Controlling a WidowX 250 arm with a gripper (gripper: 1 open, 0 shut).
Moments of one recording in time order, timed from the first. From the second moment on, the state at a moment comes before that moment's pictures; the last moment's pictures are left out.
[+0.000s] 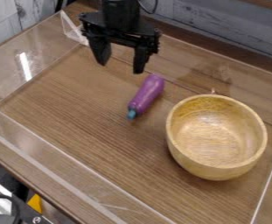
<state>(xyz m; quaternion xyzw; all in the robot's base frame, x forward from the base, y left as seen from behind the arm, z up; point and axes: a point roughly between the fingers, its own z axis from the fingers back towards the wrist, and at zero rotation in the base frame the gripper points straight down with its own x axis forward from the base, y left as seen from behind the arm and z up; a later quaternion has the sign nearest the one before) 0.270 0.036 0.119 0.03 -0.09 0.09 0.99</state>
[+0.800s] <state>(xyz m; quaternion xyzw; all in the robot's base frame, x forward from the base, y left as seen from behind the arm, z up) 0.270 0.021 0.119 0.04 -0.09 0.08 0.99</state>
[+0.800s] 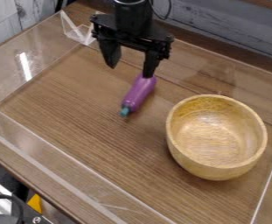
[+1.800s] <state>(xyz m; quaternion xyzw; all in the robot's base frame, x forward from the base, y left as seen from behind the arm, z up) 0.259 0.065 0.119 0.06 -0.06 0.11 0.99</state>
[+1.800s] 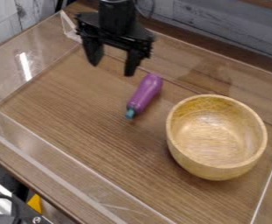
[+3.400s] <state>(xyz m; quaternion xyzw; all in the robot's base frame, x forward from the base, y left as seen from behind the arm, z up) 0.270 0.092 0.090 0.06 -0.09 0.07 0.99</state>
